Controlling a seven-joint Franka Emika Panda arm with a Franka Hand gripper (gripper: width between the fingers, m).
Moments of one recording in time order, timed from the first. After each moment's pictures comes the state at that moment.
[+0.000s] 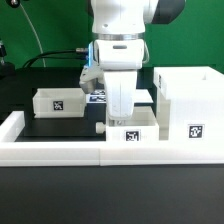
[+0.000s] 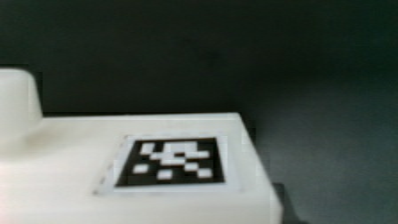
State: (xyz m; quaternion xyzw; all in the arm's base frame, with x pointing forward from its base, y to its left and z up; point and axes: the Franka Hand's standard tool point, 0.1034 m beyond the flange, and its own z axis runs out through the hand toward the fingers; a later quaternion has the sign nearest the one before) arm 0.535 -0.018 0.011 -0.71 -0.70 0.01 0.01
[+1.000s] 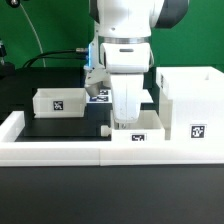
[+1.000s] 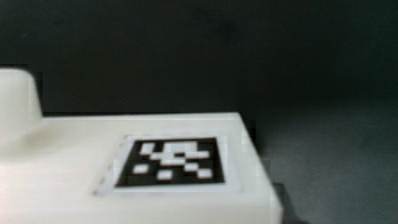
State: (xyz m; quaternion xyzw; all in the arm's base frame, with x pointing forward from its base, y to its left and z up) arm 0.537 -0.010 0.007 -0.72 -0.70 0.01 0.00
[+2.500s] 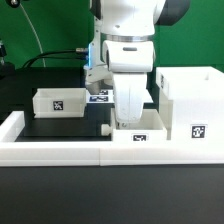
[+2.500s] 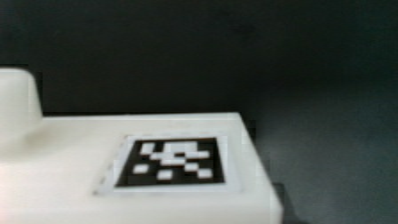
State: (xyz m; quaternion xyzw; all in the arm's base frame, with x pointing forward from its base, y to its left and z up) arm 0.544 -0.010 0.013 -0.71 -0.70 0.02 0.00
